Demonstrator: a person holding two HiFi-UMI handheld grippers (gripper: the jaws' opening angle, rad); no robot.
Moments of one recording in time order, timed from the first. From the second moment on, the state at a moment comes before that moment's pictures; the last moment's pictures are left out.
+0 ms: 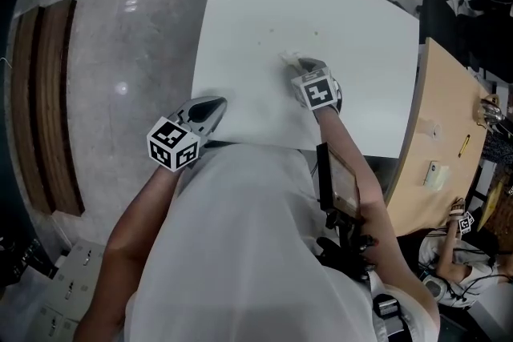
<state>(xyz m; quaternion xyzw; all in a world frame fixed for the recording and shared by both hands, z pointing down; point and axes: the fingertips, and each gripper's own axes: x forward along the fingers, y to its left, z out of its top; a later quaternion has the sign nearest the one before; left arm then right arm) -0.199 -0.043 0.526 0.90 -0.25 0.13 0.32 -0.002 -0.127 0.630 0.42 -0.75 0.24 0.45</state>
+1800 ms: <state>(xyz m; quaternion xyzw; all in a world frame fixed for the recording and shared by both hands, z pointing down) -0.164 -0.054 0.510 0.90 -0.26 0.15 0.31 0.020 -0.132 0.614 0.39 -0.81 0.21 0.39</state>
